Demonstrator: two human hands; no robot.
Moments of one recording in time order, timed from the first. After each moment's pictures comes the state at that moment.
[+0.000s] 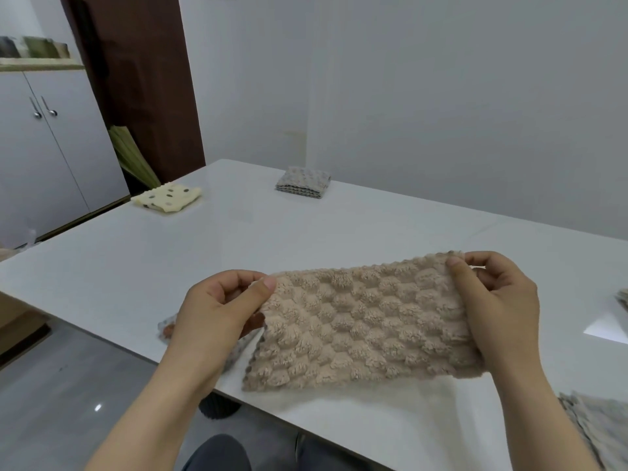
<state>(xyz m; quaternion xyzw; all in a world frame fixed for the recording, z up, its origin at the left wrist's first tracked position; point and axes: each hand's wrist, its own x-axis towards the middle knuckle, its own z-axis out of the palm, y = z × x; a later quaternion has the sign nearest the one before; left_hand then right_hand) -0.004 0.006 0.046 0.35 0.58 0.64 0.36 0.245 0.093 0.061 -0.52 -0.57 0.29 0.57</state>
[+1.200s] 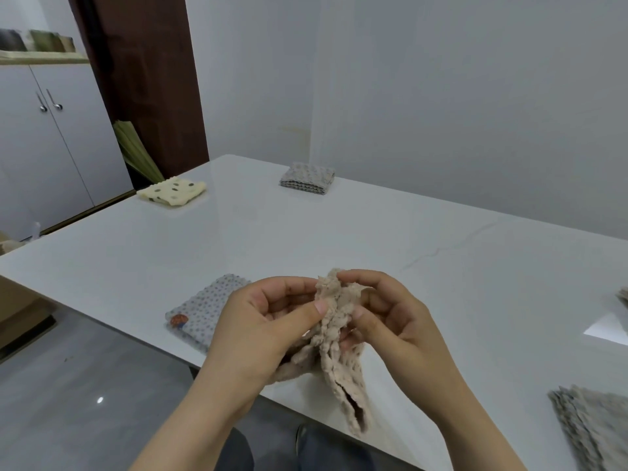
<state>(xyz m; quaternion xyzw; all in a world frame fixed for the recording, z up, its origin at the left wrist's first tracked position) 0.036 -0.018 0.064 0.39 0.51 0.63 0.44 0.190 0.040 0.047 -0.26 -0.68 0.55 0.42</state>
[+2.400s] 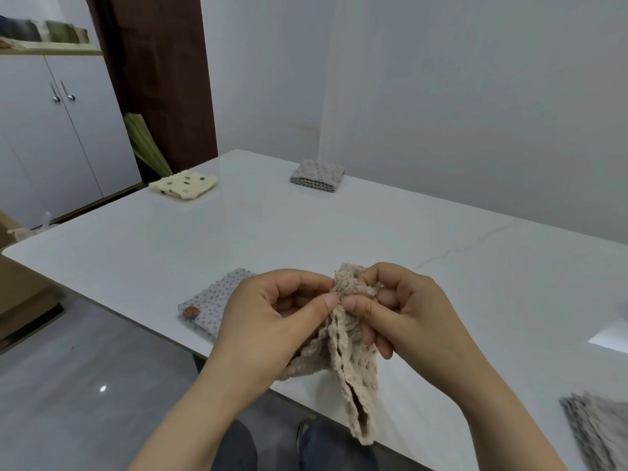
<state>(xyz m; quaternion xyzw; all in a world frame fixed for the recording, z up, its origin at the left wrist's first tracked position) 0.027 -0.023 0.067 0.46 0.56 0.61 0.34 0.183 0.045 0.073 -0.37 -0.75 0.45 0.33</state>
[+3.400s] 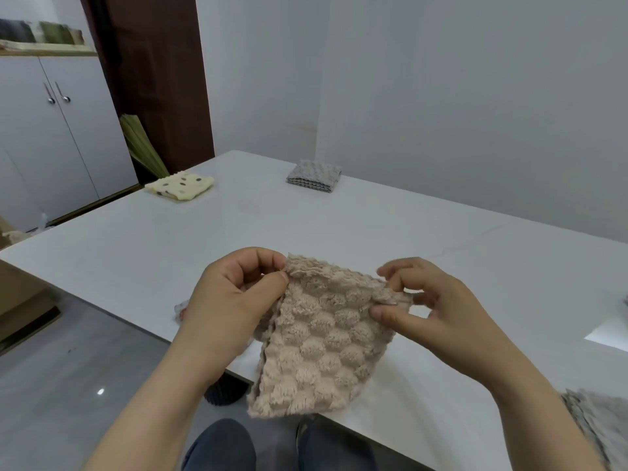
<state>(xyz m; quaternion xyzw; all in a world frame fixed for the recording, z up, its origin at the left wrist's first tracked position) -0.004 -0.014 0.062 0.45 0.55 0.63 0.33 0.217 0.069 0.068 -0.40 -0.81 0.32 0.29</state>
